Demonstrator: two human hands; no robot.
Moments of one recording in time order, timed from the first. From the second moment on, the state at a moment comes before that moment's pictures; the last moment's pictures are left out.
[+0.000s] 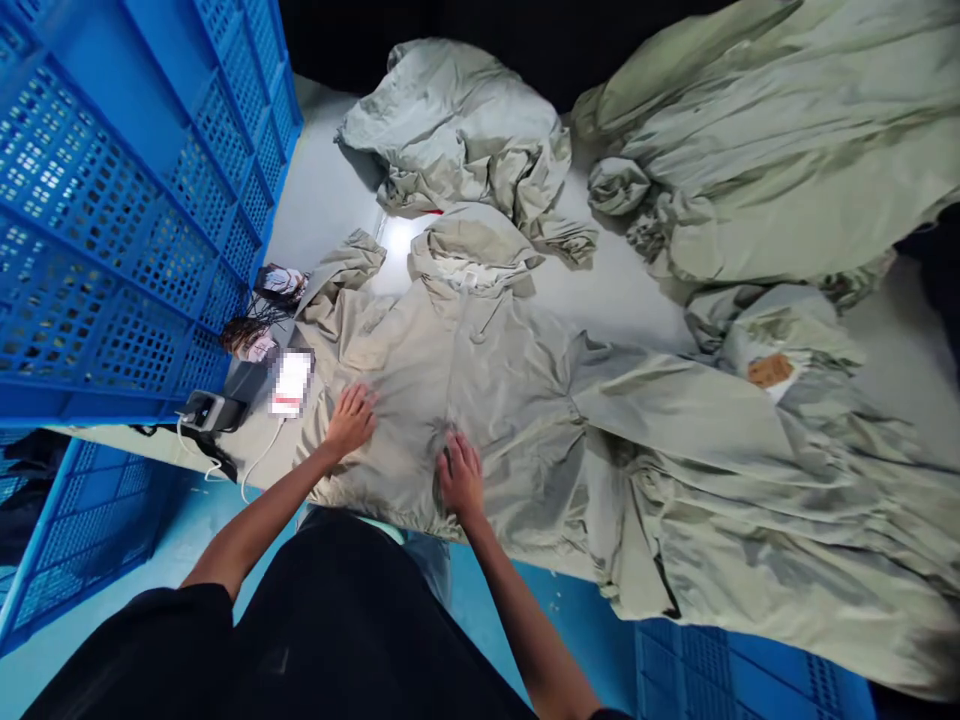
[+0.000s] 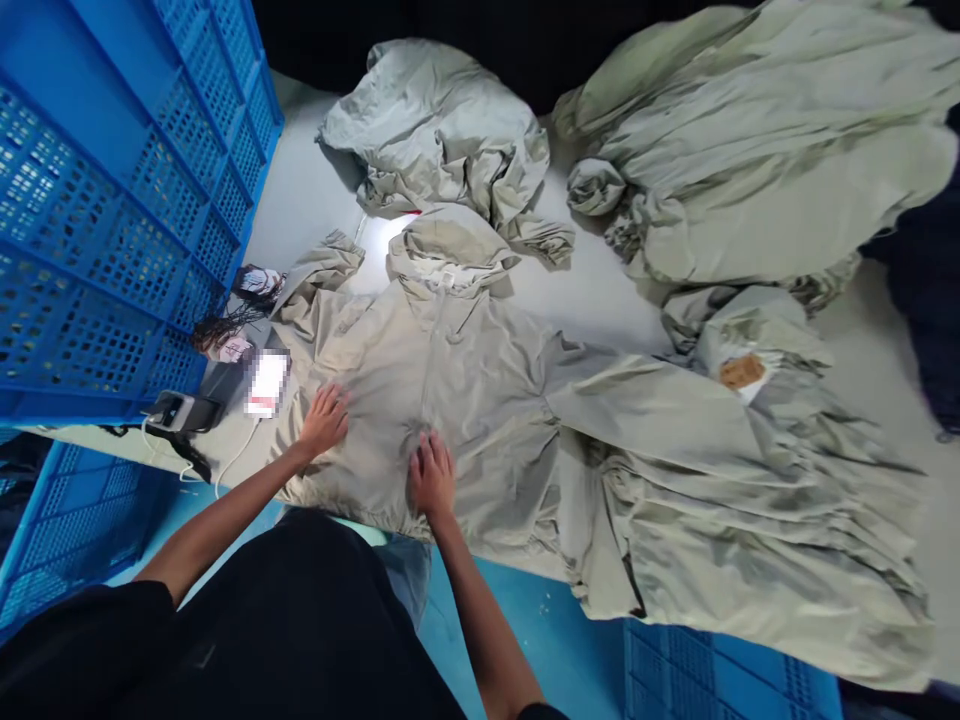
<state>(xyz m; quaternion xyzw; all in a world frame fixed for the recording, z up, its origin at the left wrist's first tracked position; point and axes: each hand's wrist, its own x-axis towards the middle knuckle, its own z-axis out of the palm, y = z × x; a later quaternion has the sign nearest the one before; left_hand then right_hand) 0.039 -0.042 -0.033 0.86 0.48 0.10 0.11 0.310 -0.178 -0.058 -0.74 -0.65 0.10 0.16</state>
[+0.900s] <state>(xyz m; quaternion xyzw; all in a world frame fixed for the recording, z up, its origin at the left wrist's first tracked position) 0.057 -0.004 -0.026 0.81 0.57 0.10 0.09 0.277 0.032 0.004 -0.59 -0.79 0.09 0.17</state>
